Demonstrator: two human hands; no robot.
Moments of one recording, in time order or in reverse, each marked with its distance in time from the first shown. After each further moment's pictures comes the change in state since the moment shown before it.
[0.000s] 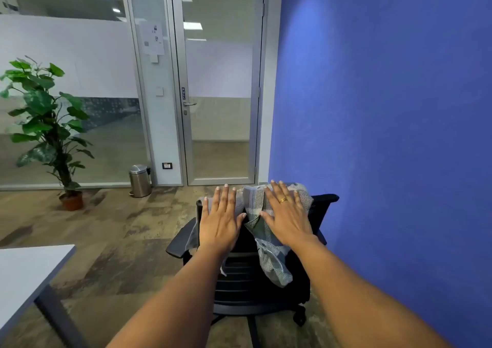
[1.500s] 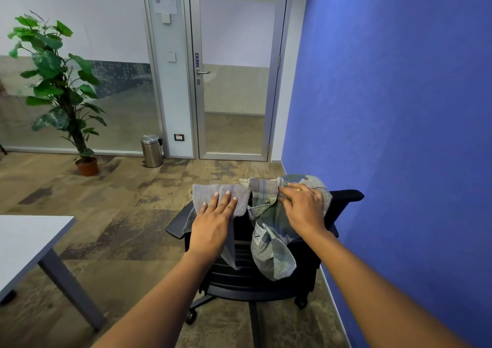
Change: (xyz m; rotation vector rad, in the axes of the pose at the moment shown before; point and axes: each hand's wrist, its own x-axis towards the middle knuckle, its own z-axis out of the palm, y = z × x) left_hand 0.014 -0.013 0.046 -0.069 -0.120 0.002; right_hand 0.047 0.046 0.048 0.265 0.141 0.072
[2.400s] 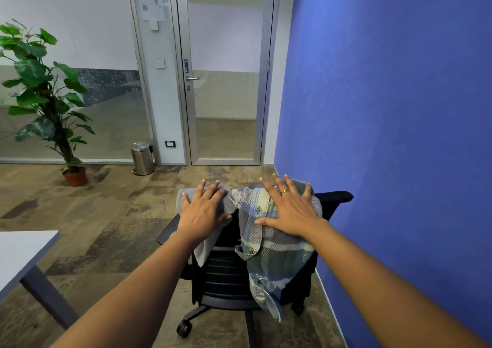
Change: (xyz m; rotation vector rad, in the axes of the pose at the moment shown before) left_hand 0.047 -0.017 -0.009 -0.028 -0.040 0.023; right_hand 0.018 0.003 -0.013 -0.373 -0.406 -0.176
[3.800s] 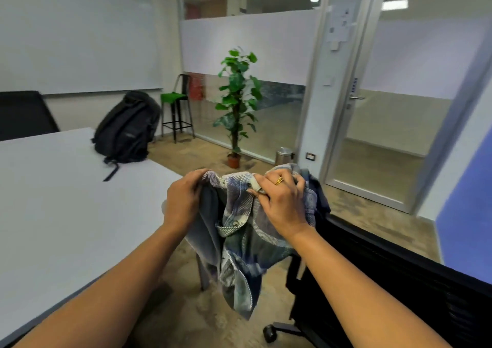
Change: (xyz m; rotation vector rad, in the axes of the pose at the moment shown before) left_hand -0.180 -0.160 -0.117 -0.127 0.802 -0.589; right_hand 0.062 -0.267 -0.025 0.581 0.869 -0.698
